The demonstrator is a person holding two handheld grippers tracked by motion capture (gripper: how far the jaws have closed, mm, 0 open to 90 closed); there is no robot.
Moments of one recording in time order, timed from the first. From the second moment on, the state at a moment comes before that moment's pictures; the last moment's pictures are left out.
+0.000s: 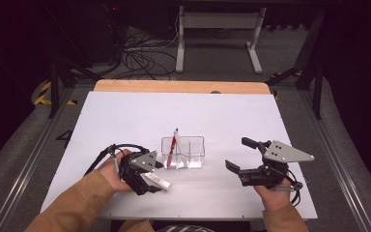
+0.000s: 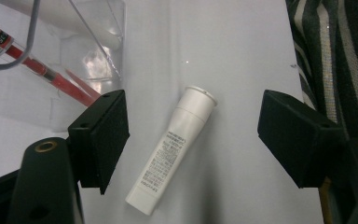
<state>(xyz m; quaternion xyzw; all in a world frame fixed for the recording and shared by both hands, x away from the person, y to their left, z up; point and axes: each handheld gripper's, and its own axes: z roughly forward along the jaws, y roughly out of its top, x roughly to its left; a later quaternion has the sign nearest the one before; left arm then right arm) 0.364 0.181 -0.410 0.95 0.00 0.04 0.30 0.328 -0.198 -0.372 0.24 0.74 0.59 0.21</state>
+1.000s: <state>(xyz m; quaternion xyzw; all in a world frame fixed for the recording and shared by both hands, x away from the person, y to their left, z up) 0.378 0.177 -0.428 0.97 -0.04 0.03 0.25 0.331 -0.197 -0.374 0.24 0.75 0.59 0.19</state>
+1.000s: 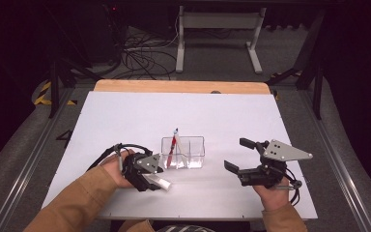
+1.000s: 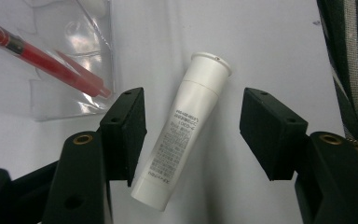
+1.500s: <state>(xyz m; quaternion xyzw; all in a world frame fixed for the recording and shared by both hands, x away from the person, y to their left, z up) 0.380 0.171 -0.440 0.97 -0.05 0.02 0.22 0.333 -0.193 -0.377 0.24 0.75 0.59 0.18</state>
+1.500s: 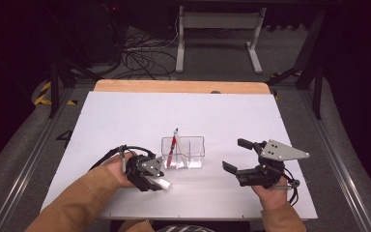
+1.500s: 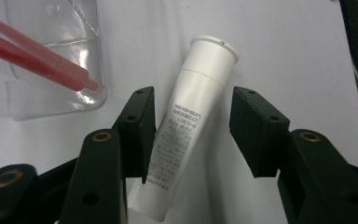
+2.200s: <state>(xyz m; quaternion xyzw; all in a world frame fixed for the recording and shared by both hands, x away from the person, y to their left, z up) 0.380 0.172 -0.445 0.97 -0.08 0.03 0.21 0.334 -0.192 -0.377 0.24 0.75 0.59 0.18</state>
